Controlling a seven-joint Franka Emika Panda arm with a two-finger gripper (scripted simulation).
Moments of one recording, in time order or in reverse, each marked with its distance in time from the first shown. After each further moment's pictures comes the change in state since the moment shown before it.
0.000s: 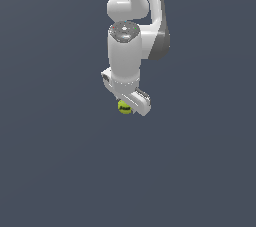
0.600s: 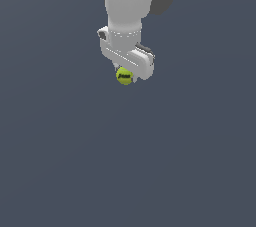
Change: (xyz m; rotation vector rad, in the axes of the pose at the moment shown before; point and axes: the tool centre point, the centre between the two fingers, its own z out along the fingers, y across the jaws) arm -0.040 0.039 -0.111 0.000 0.001 0.001
